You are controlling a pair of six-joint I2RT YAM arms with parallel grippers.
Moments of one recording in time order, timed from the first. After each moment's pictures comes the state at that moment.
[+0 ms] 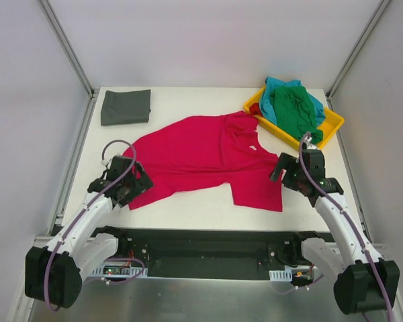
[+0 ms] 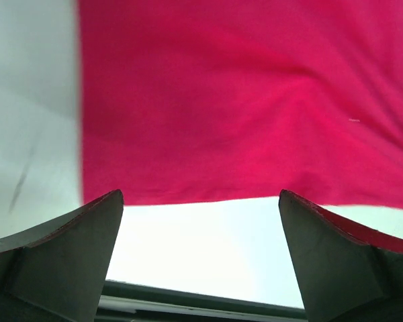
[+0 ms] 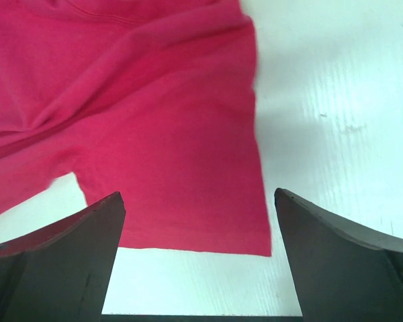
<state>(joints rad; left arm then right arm) -0.22 0.93 0.57 -0.63 -0.03 -0.79 0.15 0.94 0.67 -0.58 -0.01 0.46</state>
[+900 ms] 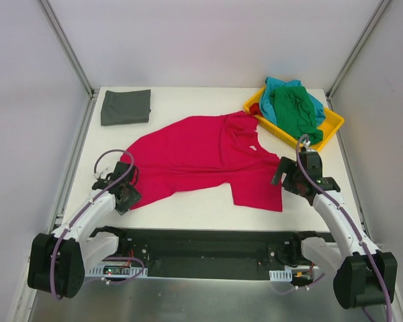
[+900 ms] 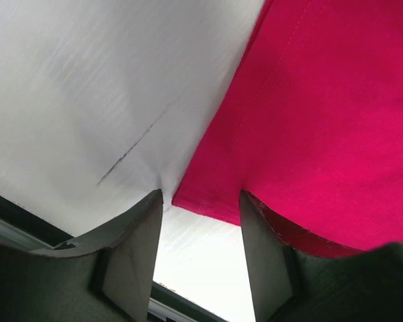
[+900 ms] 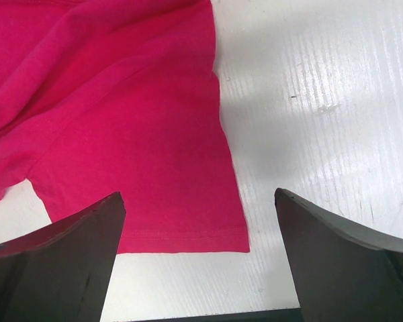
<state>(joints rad) -0.19 0.98 0.47 -0.77 -0.26 -0.97 0.14 0.95 0.61 -0.60 0.07 0.47</state>
